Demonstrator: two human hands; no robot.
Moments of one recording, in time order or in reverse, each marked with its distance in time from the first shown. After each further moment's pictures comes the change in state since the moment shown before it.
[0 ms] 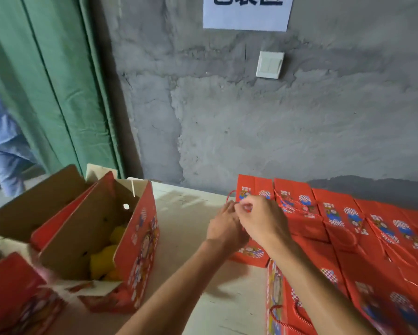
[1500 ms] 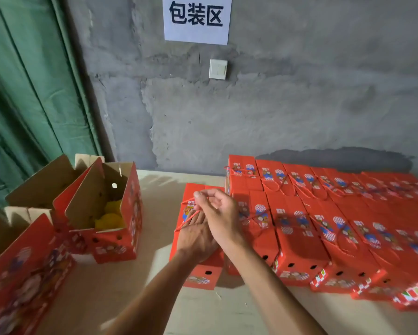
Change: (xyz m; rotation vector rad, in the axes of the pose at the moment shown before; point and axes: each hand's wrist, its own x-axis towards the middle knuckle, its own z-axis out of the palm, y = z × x) left_hand -0.217 0.079 -0.042 0.061 -0.058 0.023; right_hand -0.225 -0.056 -0.068 1.084 0.082 0.013
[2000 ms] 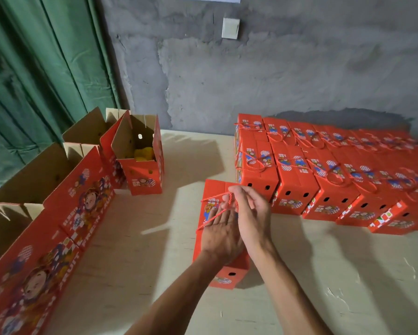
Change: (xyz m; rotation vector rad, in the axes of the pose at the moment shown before) left_hand -0.232 0.081 0.006 -0.001 -0.106 0.012; right_hand -0.234 -0.027 -0.023 0.034 0.153 0.039
